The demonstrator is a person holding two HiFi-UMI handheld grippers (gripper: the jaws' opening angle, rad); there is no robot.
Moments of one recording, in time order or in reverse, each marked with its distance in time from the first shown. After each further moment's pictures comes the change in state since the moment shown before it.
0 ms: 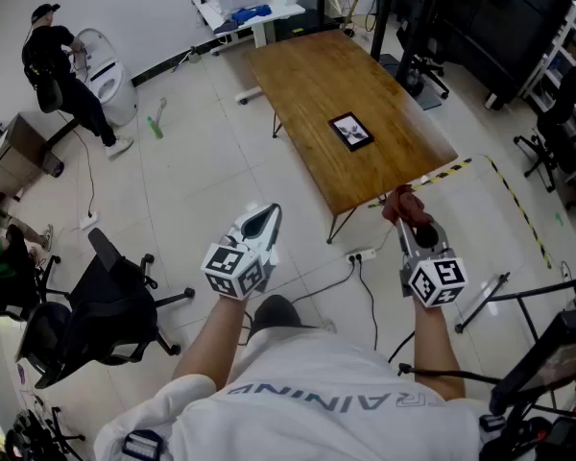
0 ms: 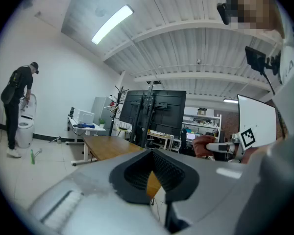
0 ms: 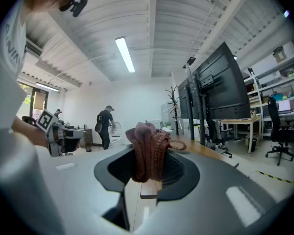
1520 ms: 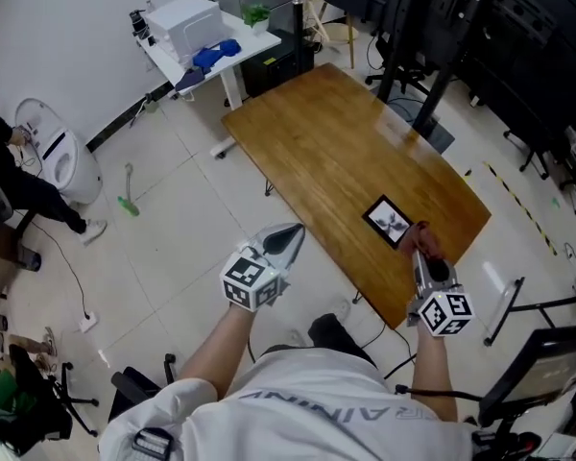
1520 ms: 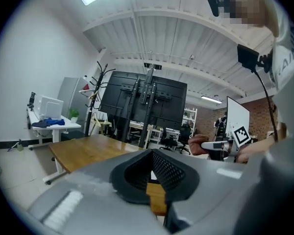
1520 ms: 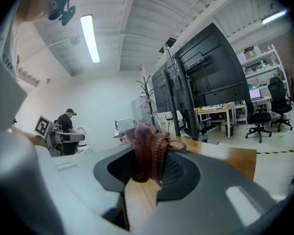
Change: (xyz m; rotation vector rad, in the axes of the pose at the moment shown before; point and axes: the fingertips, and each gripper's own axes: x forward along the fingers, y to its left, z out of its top) left arm 0.263 0.260 0.067 0.082 0.149 -0.399; right arm 0.283 -0.060 0.001 0.195 -0.007 -0.379
